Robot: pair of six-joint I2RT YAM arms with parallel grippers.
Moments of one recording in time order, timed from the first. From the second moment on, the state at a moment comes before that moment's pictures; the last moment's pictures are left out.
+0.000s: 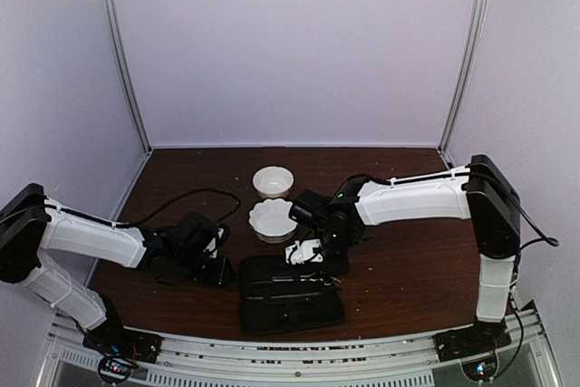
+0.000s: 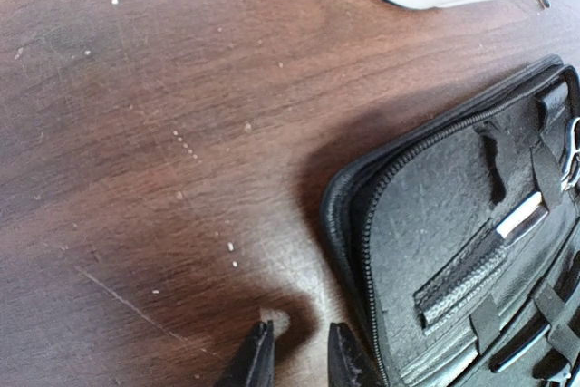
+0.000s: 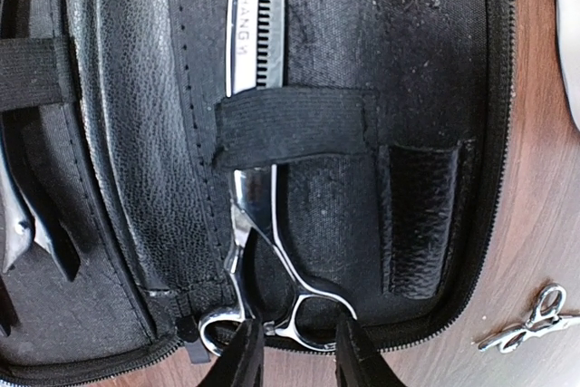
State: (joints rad) left arm -0.87 1.43 0.55 -0.10 0.04 -0.64; right arm 1.00 1.97 1.43 -0.86 0.02 -0.63
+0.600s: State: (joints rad) left arm -0.87 1.43 0.55 -0.09 0.04 -0.64; right arm 0.99 1.97 1.43 -0.89 0.00 -0.63
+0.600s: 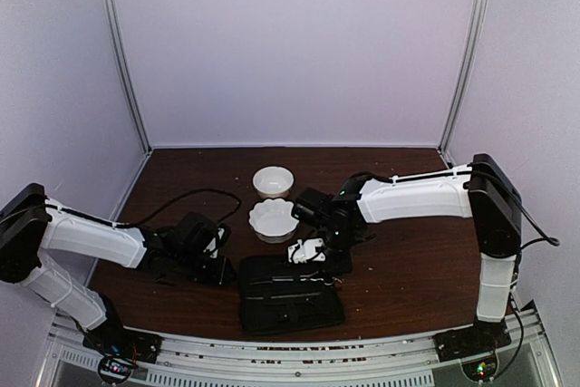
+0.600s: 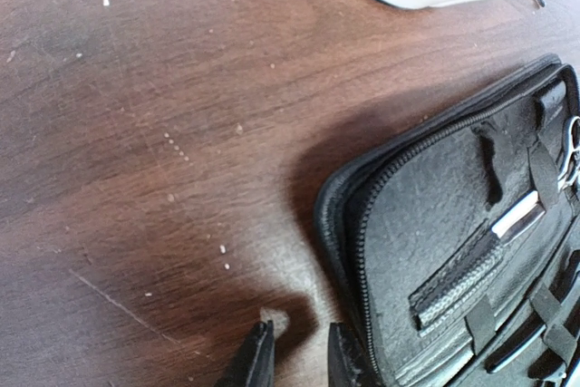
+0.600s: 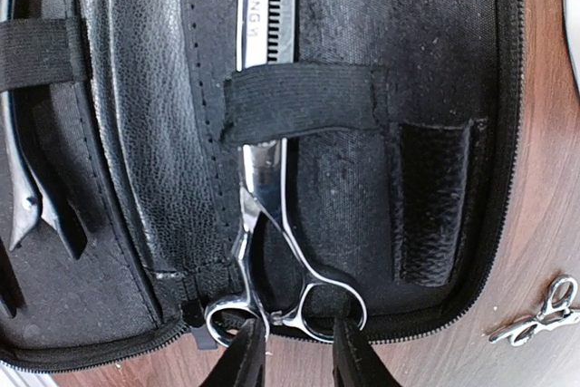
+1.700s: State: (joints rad) left arm -0.87 1.47 0.55 -0.02 0.11 -0.64; right arm 1.02 2.08 1.58 -0.95 -0.03 -0.73
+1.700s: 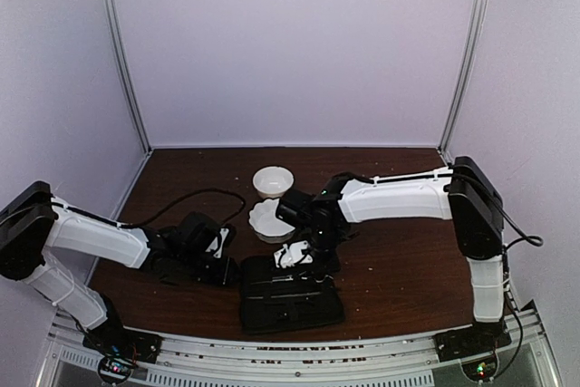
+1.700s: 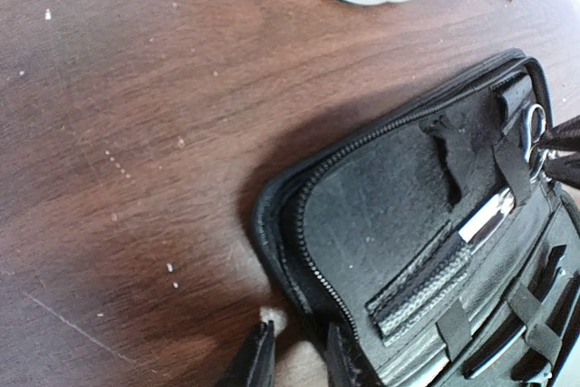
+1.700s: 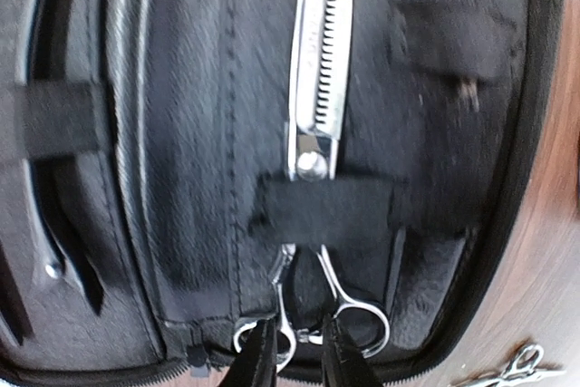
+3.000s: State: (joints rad) left arm -0.87 1.48 0.55 0.02 0.13 -0.64; right arm 1.01 1.97 1.56 -0.93 -0.09 -0.68
